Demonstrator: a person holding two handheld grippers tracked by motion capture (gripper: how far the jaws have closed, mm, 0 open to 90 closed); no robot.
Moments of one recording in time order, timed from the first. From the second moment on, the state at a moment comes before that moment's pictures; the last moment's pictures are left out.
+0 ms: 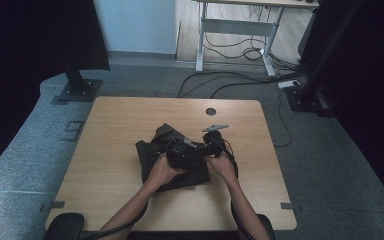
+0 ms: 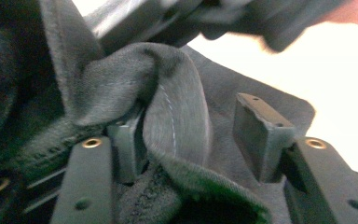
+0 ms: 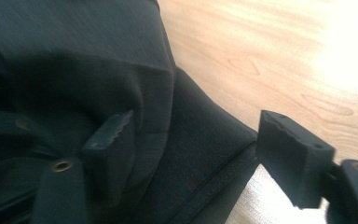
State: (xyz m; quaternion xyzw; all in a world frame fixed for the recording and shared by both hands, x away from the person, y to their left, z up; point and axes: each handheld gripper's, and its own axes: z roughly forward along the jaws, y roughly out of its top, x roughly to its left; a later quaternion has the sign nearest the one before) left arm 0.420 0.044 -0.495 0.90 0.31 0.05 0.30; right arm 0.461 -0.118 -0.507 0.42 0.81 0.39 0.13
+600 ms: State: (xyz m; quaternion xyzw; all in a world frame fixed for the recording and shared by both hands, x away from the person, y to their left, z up) left arm 0.407 0.061 -0.433 0.88 0.30 0.05 0.36; right arm 0.442 -0.135 -0.454 0.40 0.81 0.40 0.16
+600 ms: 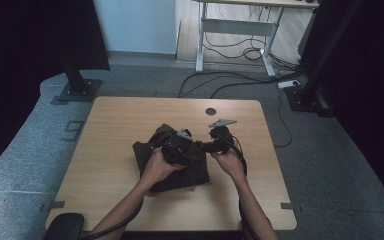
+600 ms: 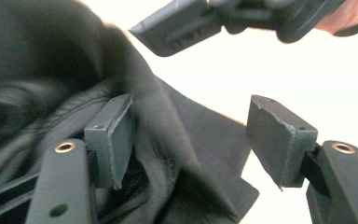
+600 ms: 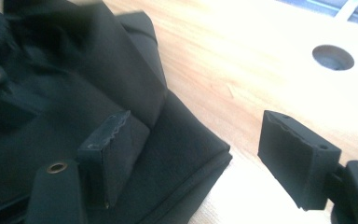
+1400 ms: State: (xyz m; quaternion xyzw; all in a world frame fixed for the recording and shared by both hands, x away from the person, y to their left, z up) left arm 0.421 0.219 -0.432 0.82 0.44 0.12 0.35; right arm 0.443 -0.067 -0.460 0.35 0.85 0.38 0.13
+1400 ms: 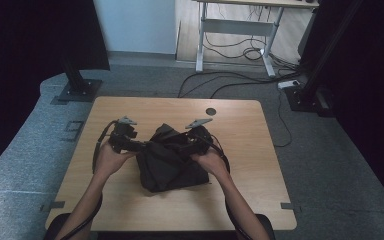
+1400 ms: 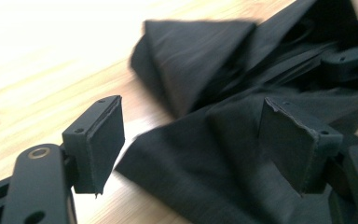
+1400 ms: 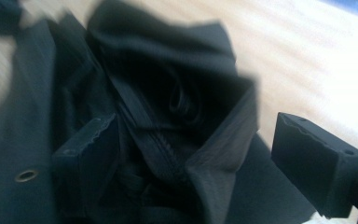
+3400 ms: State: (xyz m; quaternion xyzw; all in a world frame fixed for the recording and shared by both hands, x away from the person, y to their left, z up) left arm 0.388 0.155 -0.400 0.88 0.27 0.10 0.38; right arm 0.446 -0.179 -0.475 0.45 0.81 0.34 0.16
